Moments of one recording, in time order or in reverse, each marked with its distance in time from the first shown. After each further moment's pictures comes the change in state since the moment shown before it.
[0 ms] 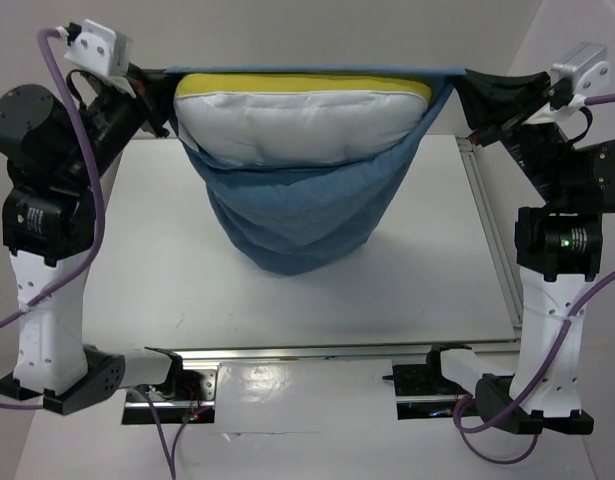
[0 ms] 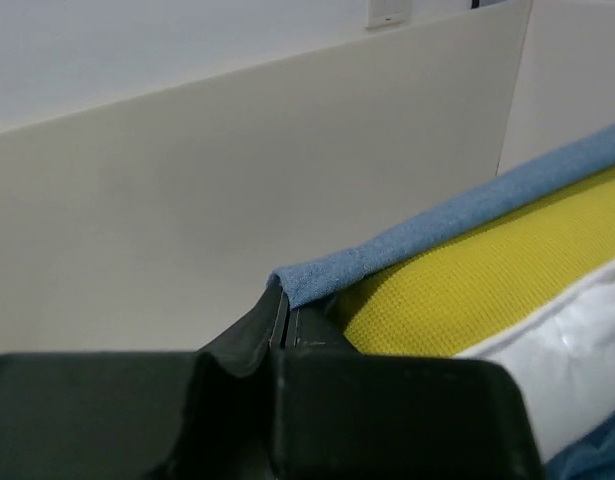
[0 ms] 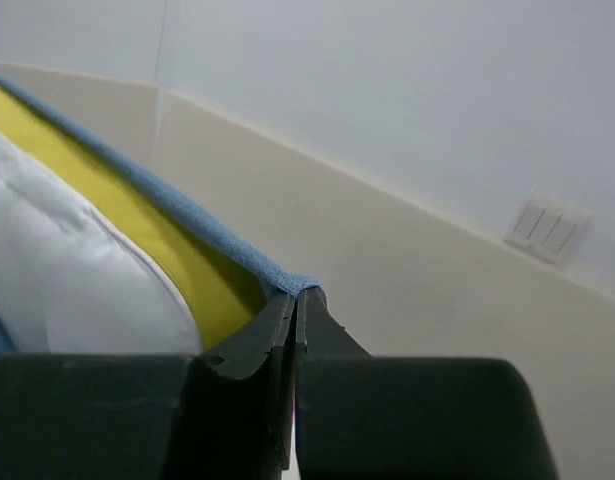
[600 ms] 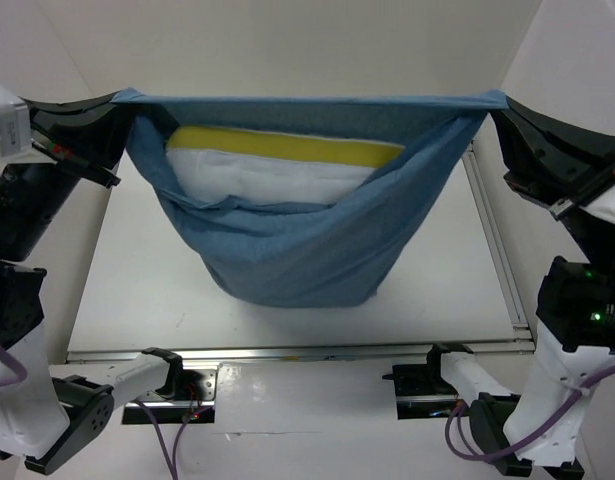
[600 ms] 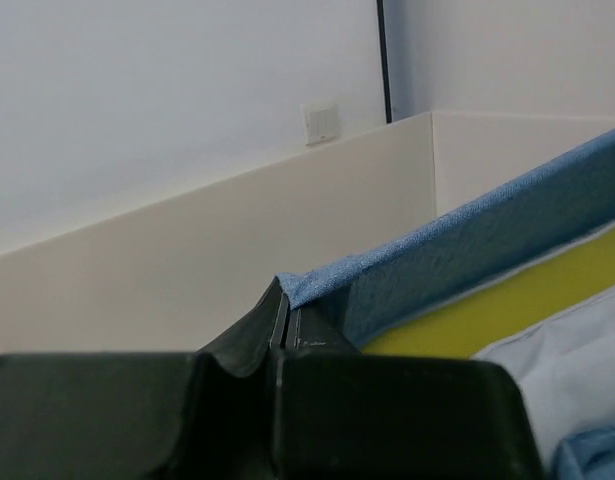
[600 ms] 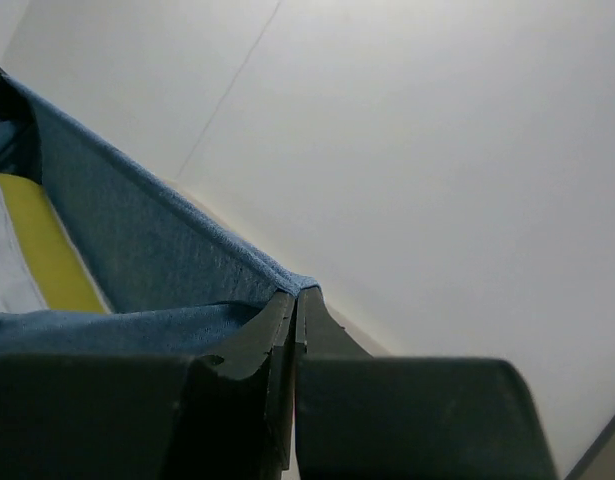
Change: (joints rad) left arm 0.007 -0.239 -0.082 0.087 0.128 -0.034; right arm -0.063 -0.075 0.156 0.135 -0.110 0.064
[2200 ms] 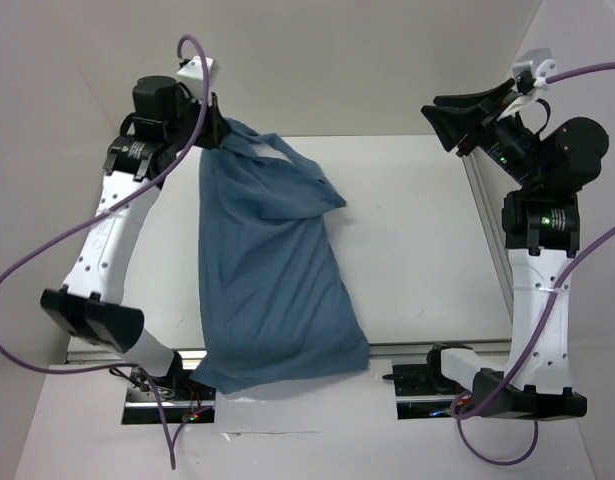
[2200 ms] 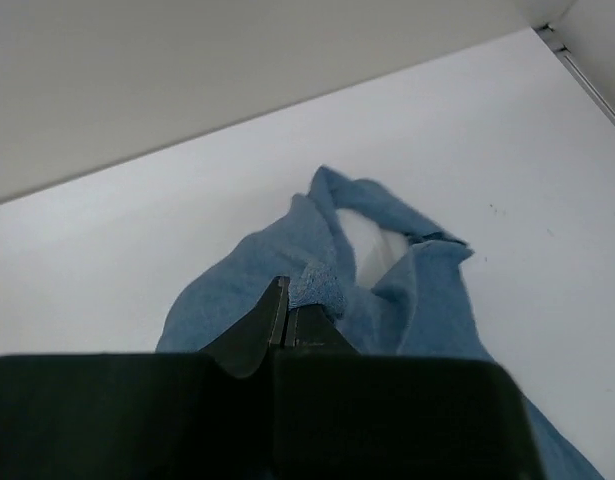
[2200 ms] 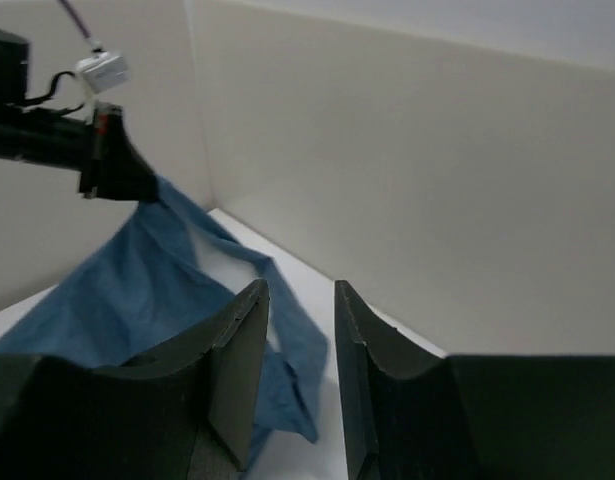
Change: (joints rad) left arm 0.026 0.401 -0.319 -0.035 -0.138 -0.017; right arm 0.005 0.117 -0.296 -0.164 0.009 0.062
